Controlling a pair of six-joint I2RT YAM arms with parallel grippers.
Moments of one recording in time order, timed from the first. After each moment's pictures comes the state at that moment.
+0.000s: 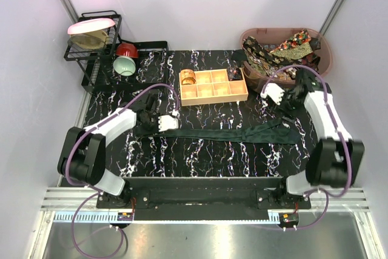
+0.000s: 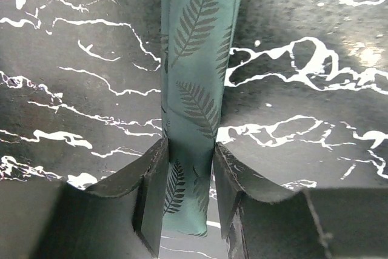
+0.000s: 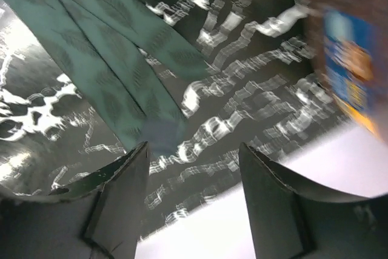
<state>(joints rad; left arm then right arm) -0.31 1.51 0.87 -0.64 0.22 1.15 -0.11 1.39 1.18 -0.94 -0.20 -1.24</state>
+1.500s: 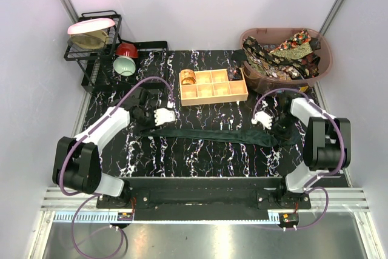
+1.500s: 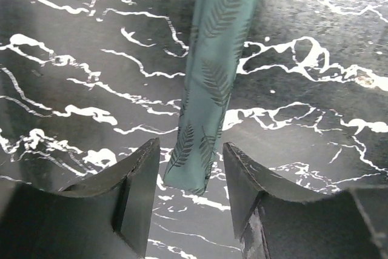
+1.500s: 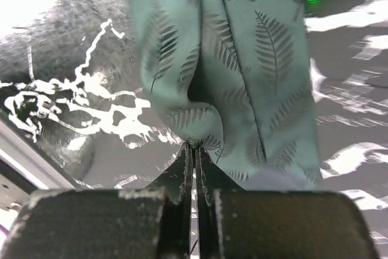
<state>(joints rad) -0.26 1.42 0.92 -0.72 0.28 1.12 -0.05 1.62 0.99 -0.99 -0.17 -1.32</state>
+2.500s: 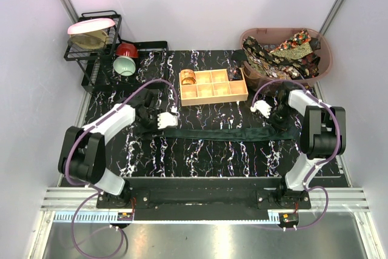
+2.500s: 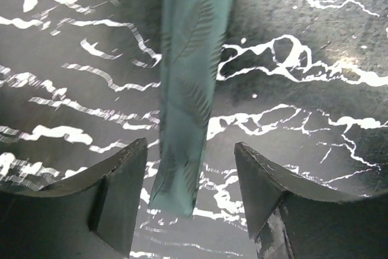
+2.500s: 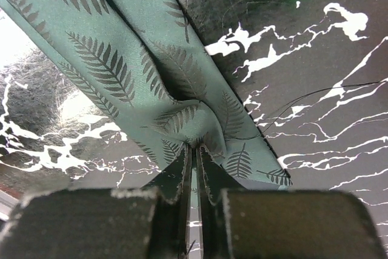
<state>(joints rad) -0.28 1.50 0.94 -0.76 0.28 1.15 -0.05 1.78 1.11 -0.88 -0.15 -1.20</state>
